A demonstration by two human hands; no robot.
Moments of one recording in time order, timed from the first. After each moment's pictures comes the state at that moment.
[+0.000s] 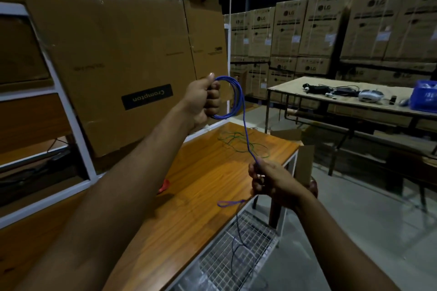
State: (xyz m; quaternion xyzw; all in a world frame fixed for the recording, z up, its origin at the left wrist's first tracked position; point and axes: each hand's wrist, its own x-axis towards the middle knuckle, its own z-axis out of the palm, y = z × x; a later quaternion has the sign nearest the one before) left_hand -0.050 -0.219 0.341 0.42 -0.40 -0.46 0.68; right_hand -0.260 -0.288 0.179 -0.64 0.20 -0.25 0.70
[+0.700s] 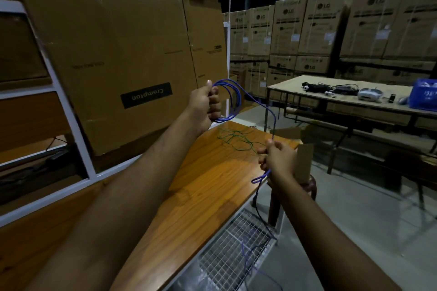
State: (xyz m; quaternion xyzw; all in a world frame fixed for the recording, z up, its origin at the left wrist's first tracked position) left_hand -0.055 -0.233 0.320 0.40 -0.33 -0.46 0.72; right_hand -0.228 -0.288 0.202 -0.50 0.43 -0.53 0.53
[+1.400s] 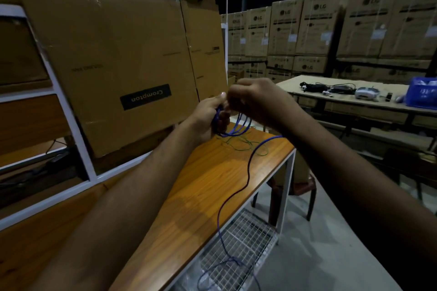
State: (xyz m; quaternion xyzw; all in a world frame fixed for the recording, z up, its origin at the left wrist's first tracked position) left_hand -0.068 -0.212 0.307 0.47 -0.44 -0.45 0.62; right_hand -0.229 -0.274 0.350 -0.92 0.04 -0.35 -0.17
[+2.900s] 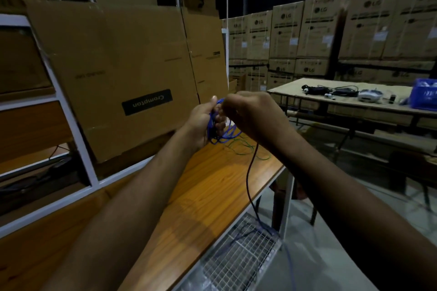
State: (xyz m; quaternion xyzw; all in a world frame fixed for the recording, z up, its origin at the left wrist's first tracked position) left_hand -0.065 -0.211 0.305 0.43 -0.40 -0.46 0.66; right_hand -0.221 -0.255 0.330 -0.89 0.07 -0.44 -0.12
